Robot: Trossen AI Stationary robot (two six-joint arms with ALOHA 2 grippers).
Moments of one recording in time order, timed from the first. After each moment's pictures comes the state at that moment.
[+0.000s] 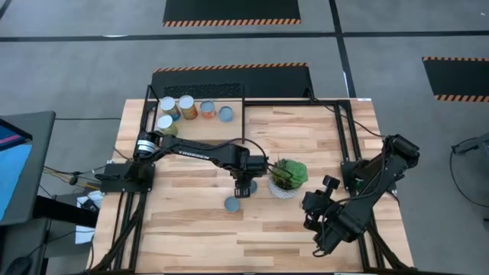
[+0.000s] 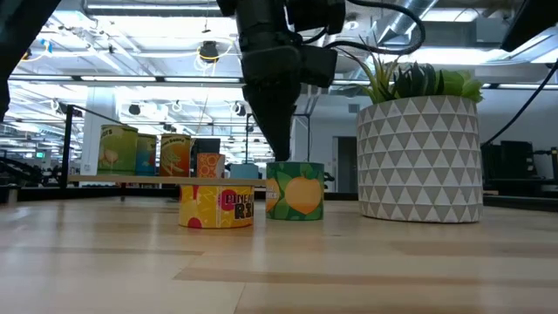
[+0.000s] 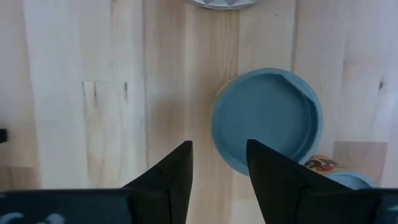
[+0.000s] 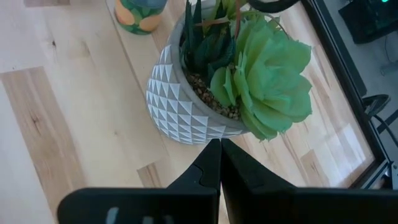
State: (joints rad) left arm -0.05 2.07 1.70 -0.95 -0.03 -0.08; right arm 0.83 1.64 1.35 -1.47 0.73 1.20
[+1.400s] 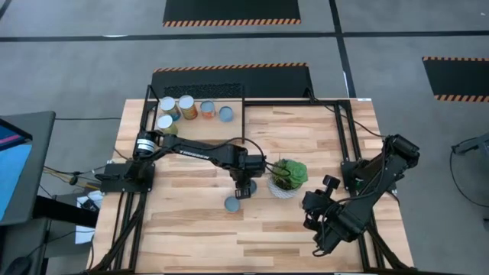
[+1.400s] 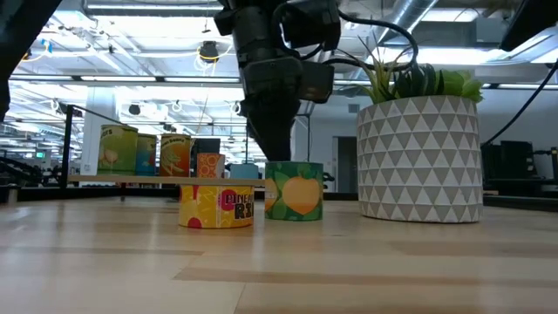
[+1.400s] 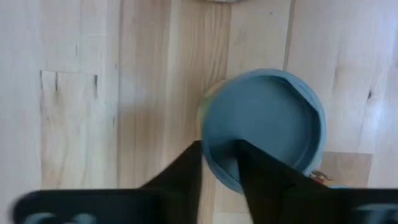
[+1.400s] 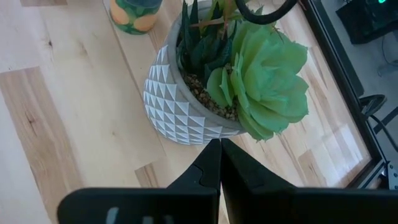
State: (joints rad) left arm -0.03 2.06 1.60 -0.84 0.06 -0.14; right arm 0.83 1.64 1.35 -1.48 0.73 1.21
